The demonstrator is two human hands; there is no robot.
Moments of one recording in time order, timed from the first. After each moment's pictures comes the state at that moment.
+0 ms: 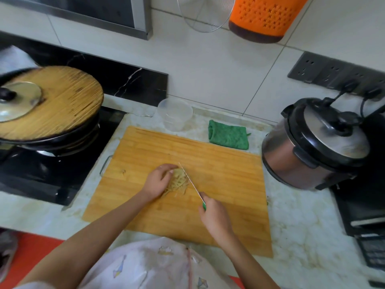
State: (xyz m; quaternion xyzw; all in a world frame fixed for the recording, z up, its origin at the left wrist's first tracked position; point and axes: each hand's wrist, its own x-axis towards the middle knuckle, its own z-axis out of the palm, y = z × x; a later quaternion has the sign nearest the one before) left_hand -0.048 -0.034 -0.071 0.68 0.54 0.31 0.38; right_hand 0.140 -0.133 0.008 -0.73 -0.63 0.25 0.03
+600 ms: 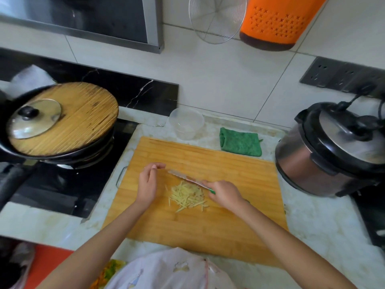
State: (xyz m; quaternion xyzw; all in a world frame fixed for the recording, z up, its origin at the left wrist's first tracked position) left_hand -0.100 -0.030 -0.043 0.52 0.57 0.51 0.38; right_hand 0.141 -0.048 0.016 -0.59 -0.79 0.17 -0.10
